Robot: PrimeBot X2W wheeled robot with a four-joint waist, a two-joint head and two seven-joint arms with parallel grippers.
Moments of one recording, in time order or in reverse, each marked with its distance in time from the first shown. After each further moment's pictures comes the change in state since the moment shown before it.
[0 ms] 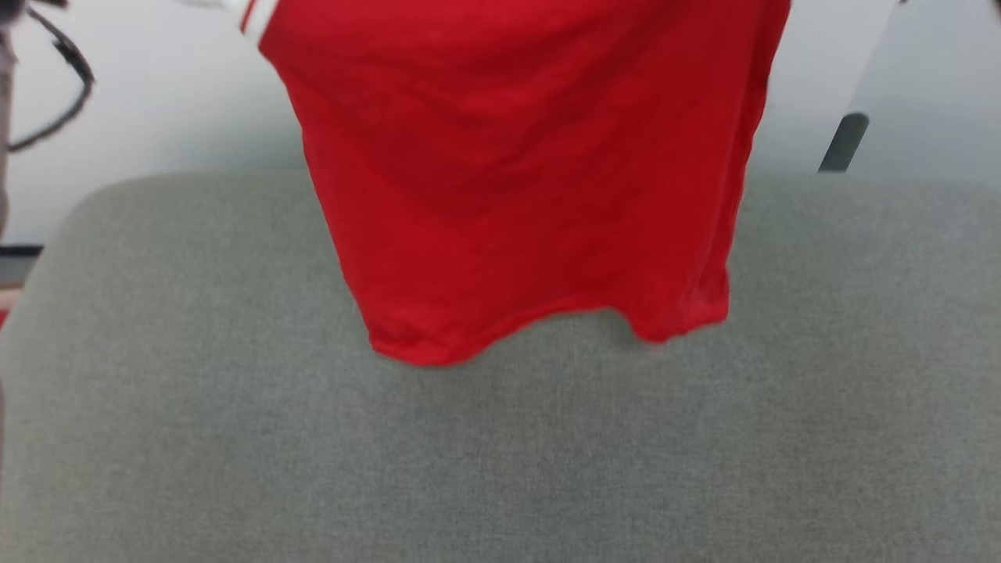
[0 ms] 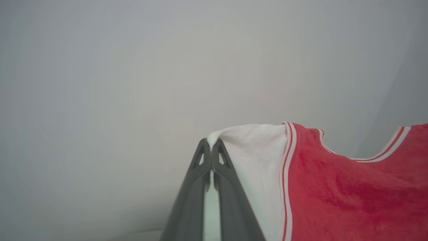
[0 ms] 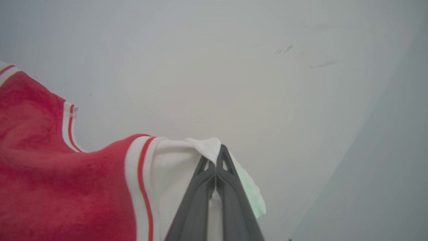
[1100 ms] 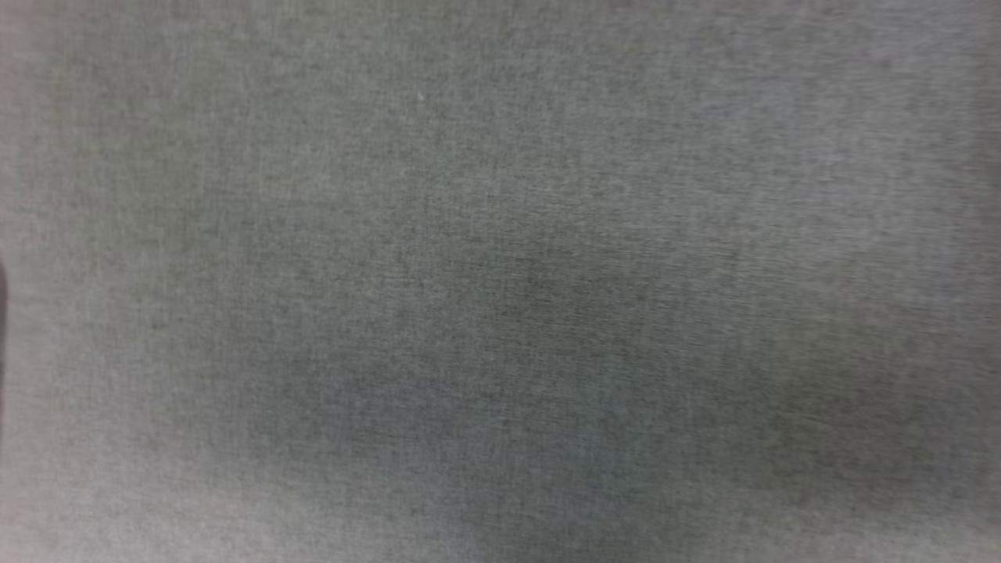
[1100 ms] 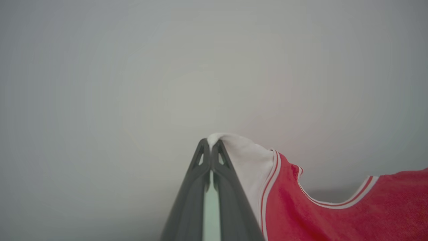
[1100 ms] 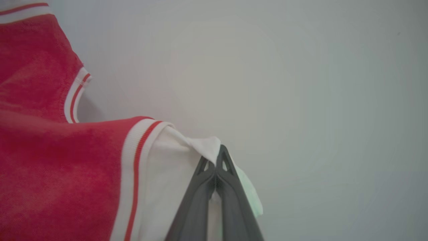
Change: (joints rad) left arm -0.342 -0.156 0.000 0.181 0.032 -0.003 -0.580; right arm -0.088 0.006 -0.534 -0.221 -0.906 0.000 -0.230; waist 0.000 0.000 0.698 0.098
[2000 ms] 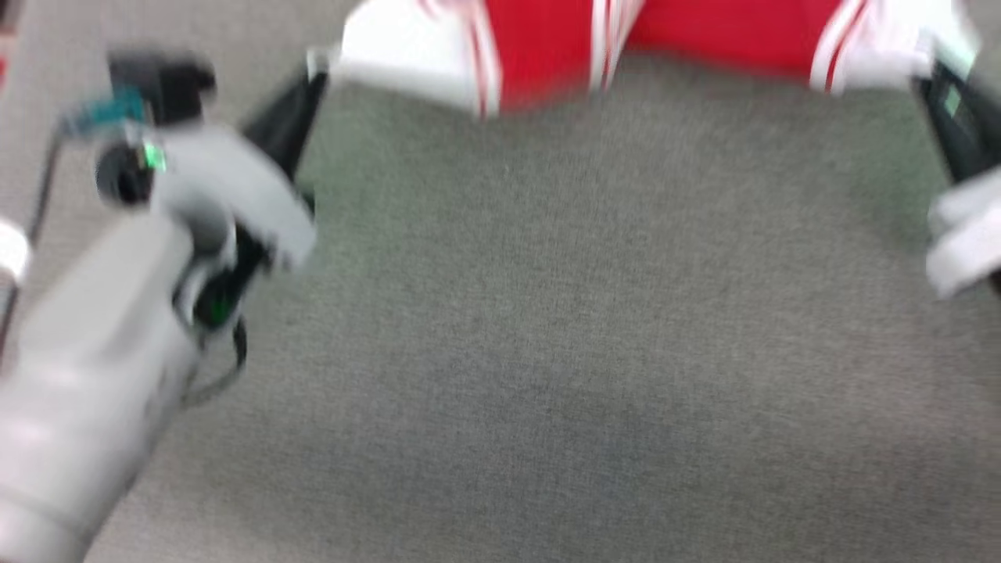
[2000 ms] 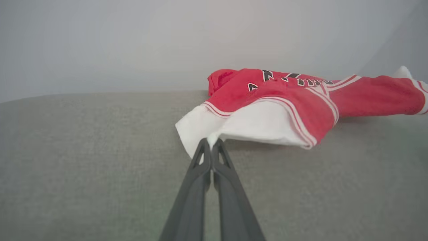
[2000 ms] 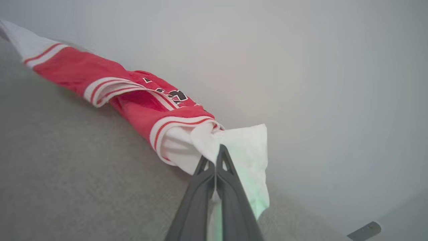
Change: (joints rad) left arm 0.802 0.235 -0.375 -0.499 -0.347 -0.001 0.075; right arm 0.849 -0.269 0.148 -0.398 0.497 0.000 0.000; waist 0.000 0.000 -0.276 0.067
